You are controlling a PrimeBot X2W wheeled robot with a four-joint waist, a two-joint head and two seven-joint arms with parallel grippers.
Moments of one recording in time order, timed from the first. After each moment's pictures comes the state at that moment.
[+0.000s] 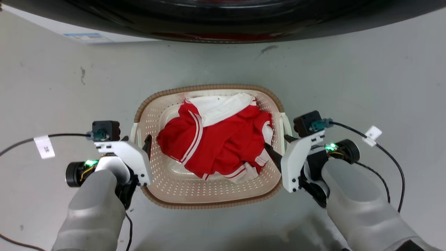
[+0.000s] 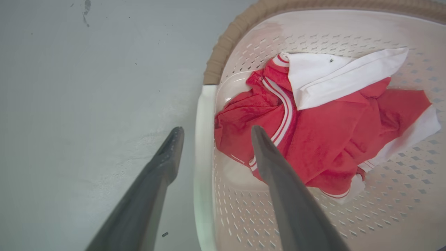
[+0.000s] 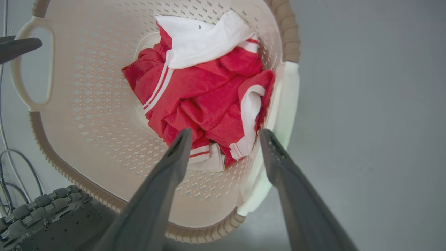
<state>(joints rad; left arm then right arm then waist) -0.73 0.18 -0.24 1.14 -0.42 -0.13 -0.09 -0.75 -0.05 0.60 1.02 0.51 0.13 0.05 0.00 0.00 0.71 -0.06</state>
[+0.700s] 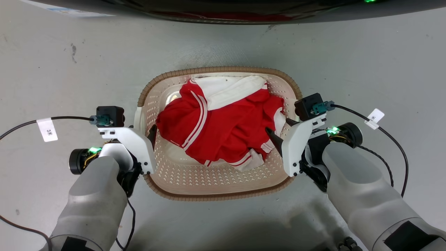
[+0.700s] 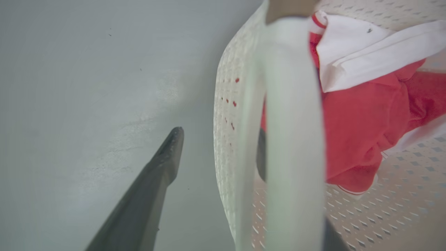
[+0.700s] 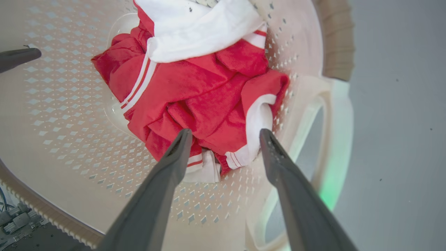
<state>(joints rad) -0.82 0.19 -0.41 1.19 -0.58 -0.13 -0.05 -0.88 -0.04 0.69 1.15 0.58 0.13 0.01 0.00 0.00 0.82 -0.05</state>
